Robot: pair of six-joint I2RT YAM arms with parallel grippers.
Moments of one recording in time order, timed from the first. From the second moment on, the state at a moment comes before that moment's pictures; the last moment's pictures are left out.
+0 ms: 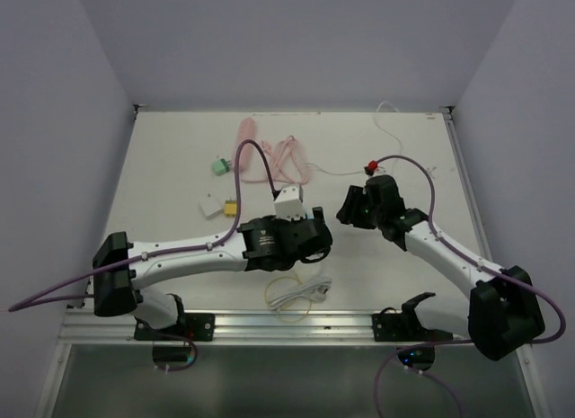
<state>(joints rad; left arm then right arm) -1.26 1.47 1.24 -0.74 -0.64 -1.23 0.45 1.21 0.70 -0.24 -0.01 0.57</state>
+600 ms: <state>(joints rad) -1.18 1.82 1.50 -0.97 -0.72 -1.36 0.36 1.11 0.44 -0.18 -0.06 0.60</state>
